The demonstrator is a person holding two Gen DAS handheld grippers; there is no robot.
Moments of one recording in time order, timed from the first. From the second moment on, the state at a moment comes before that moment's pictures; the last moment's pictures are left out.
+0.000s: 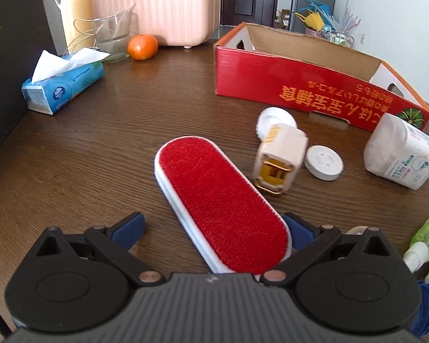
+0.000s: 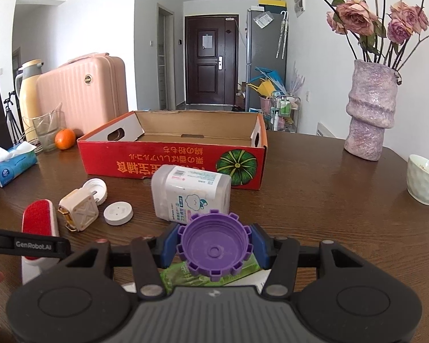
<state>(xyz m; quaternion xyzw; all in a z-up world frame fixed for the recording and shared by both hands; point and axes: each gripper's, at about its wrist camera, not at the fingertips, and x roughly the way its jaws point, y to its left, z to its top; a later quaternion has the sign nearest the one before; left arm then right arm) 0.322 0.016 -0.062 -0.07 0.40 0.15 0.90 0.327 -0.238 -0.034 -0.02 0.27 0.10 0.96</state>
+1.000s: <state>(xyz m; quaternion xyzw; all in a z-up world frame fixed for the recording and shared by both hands) 0.289 0.037 -0.039 -0.04 0.35 0.06 0.94 0.314 -0.226 -0.037 -0.02 0.27 0.08 0.96</state>
